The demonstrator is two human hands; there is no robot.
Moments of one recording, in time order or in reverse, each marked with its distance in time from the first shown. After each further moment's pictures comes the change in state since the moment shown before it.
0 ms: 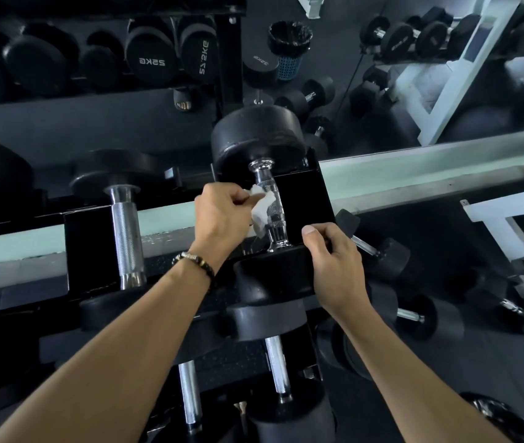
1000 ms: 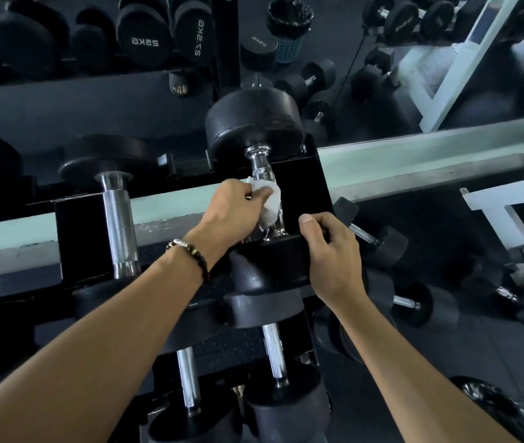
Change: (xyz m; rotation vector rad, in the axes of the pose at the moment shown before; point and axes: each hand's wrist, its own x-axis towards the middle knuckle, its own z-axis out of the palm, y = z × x) left_hand -0.006 0.013 0.008 0.129 -0.266 -0.149; right_hand 0.002 0.003 0.004 -0.003 0.042 -0.041
